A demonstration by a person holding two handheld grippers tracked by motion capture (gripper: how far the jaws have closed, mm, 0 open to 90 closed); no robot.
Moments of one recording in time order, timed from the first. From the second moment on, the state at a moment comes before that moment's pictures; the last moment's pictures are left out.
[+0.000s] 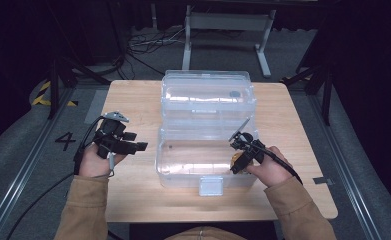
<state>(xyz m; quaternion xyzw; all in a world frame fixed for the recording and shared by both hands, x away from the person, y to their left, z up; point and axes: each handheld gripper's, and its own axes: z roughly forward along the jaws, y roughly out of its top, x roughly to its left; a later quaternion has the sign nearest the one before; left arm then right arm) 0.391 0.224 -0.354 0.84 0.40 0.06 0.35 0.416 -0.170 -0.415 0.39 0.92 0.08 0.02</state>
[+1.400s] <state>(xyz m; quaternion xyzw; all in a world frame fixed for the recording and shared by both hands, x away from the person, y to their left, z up) 0.391 0.225 -0.356 0.84 0.41 0.06 0.35 0.409 -0.175 -0.417 0.37 0.92 0.08 0.05</state>
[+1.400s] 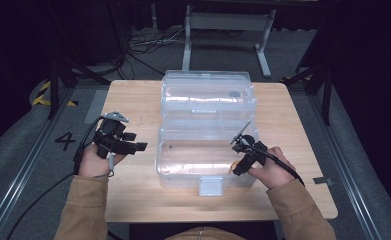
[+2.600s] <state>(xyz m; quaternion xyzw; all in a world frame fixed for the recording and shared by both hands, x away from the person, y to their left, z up) 0.388 0.216 -0.352 0.85 0.38 0.05 0.35 0.404 -0.203 -0.331 0.34 0.90 0.25 0.06</state>
